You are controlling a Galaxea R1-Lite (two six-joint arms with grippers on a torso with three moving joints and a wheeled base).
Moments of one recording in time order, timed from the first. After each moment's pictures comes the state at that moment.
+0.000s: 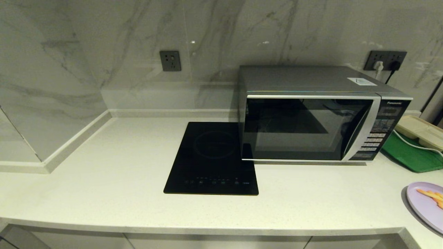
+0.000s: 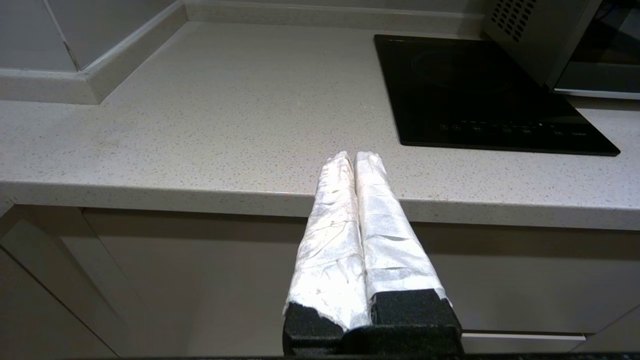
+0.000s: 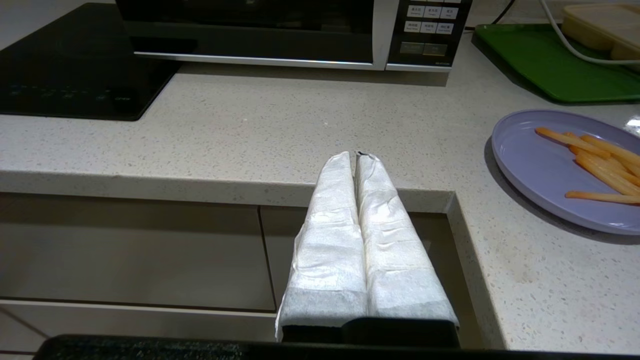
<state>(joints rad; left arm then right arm) 0.00 0.00 0.00 -0.01 0.01 -0.06 0.01 0.00 0.00 0.00 -0.02 0.01</state>
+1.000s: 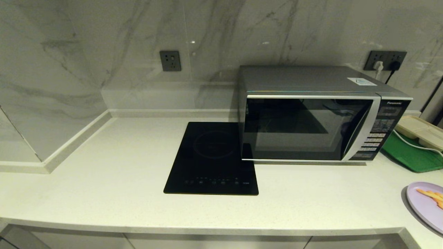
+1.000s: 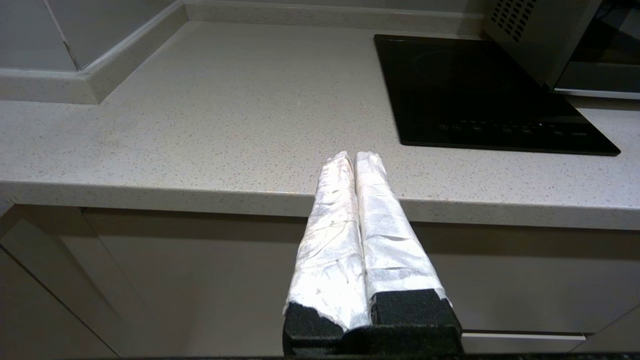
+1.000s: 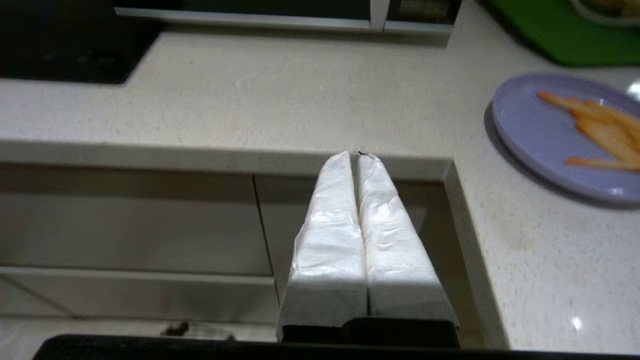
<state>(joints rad) 0.00 0.00 0.00 -0.01 0.01 -0.06 0.01 0.03 -0.04 0.11 -0.03 0.01</state>
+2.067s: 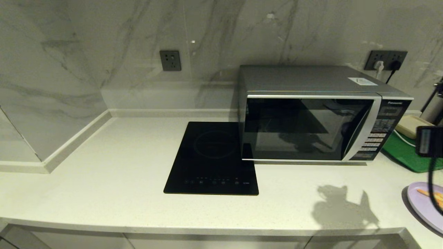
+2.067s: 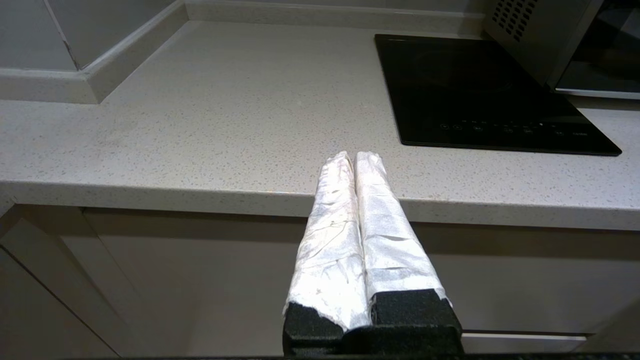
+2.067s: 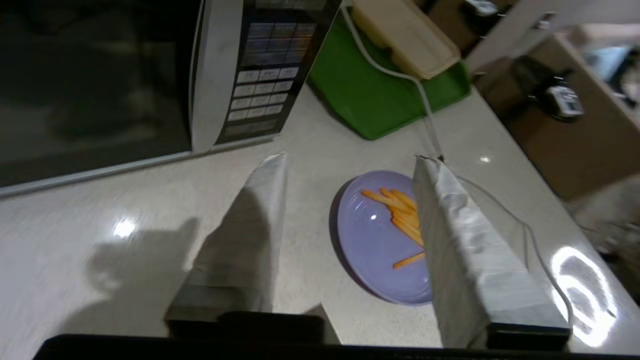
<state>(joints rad) 0.00 0.00 0.00 -0.01 0.01 -0.06 0.29 1.34 -0.91 -0.03 -0.91 0.03</state>
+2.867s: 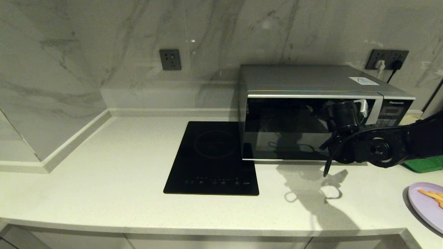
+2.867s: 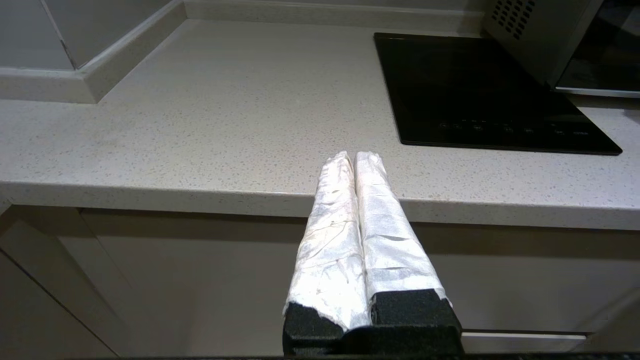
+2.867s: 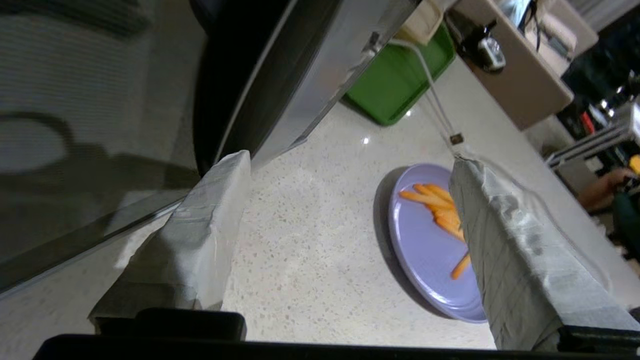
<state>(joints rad) 0.00 0.00 0.00 -0.01 0.01 -0.06 0.27 1.98 -1.19 -0.19 -1.17 0.15</state>
